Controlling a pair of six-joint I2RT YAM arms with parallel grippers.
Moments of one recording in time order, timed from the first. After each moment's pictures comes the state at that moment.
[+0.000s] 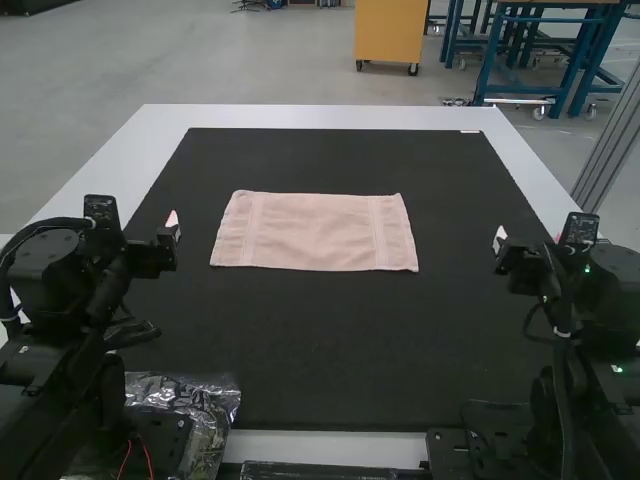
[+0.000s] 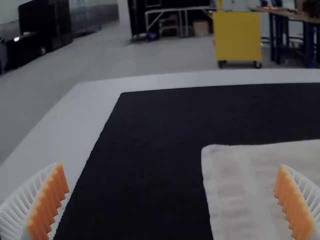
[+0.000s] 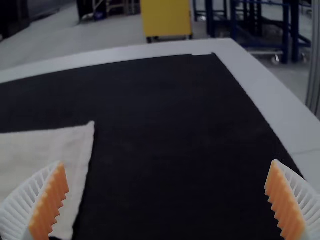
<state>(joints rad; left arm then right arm) -0.04 0.00 0.01 0.01 -0.12 0.09 -0.02 0.01 0.01 -0.08 -0.01 0.07</state>
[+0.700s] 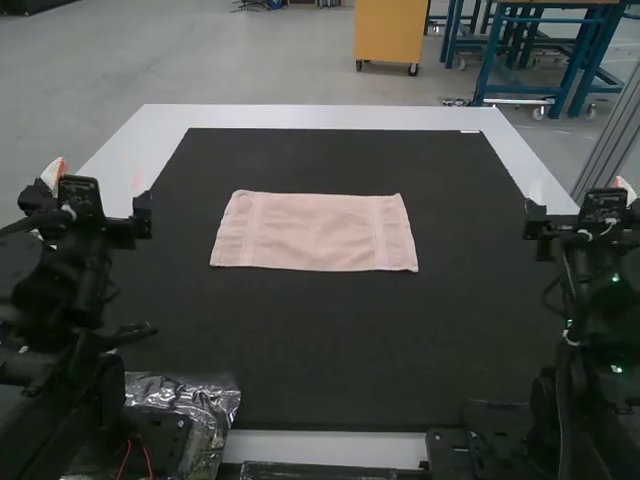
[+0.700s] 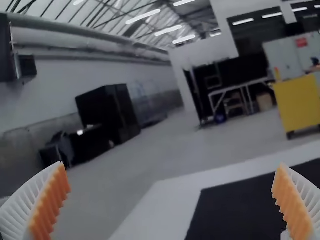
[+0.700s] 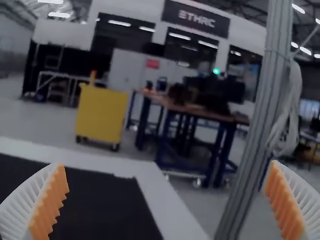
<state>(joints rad) -0.04 0.00 0.01 0.37 -0.23 0.40 -0.02 0.01 0.01 0.32 0.11 -0.28</state>
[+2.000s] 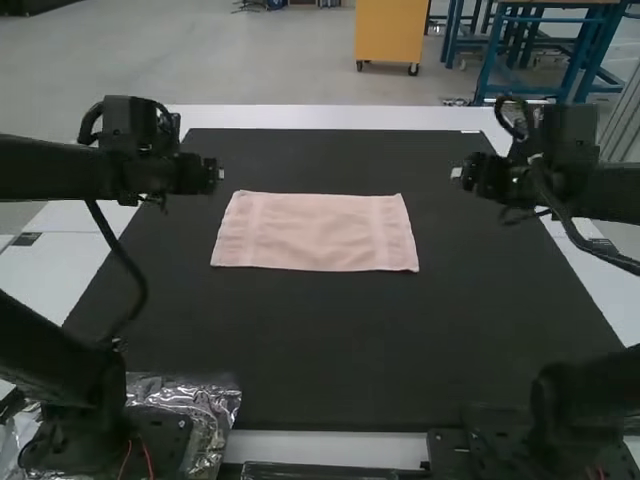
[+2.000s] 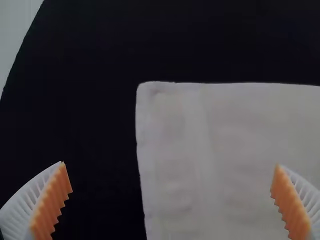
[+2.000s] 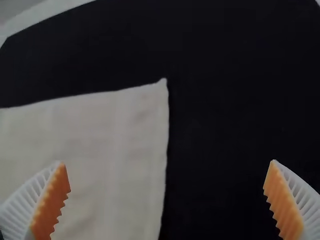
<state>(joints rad) -0.03 1.30 0.74 0.05 0.08 -0.04 0.05 1.23 0.70 0.00 -0.24 0.19</state>
